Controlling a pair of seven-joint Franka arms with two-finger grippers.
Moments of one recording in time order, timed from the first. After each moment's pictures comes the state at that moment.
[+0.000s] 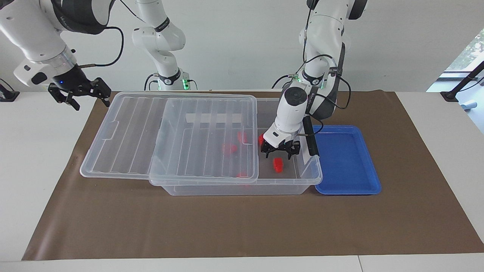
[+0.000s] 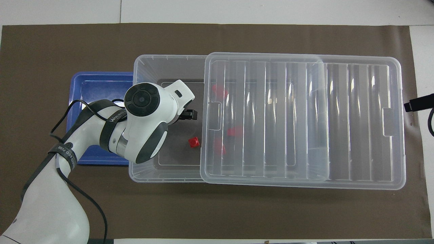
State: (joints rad) left arm -0.50 0.34 -0.05 -1.94 0.02 2.38 -0.40; right arm -0.04 -0.02 -0.14 -1.66 0.01 1.59 -0.29
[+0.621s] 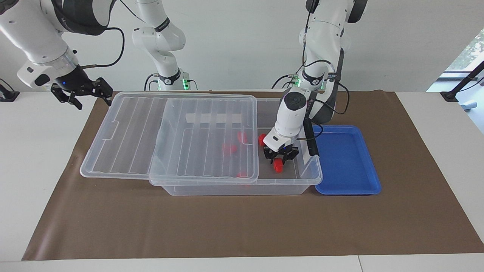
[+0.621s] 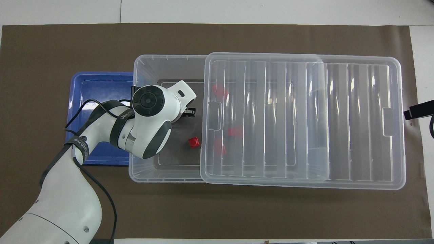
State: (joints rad) left arm -0.50 0.36 -0.04 -1.94 0.03 2.40 -0.40; right arm -0.04 -0.02 -0.14 -1.67 0.01 1.57 -0.29
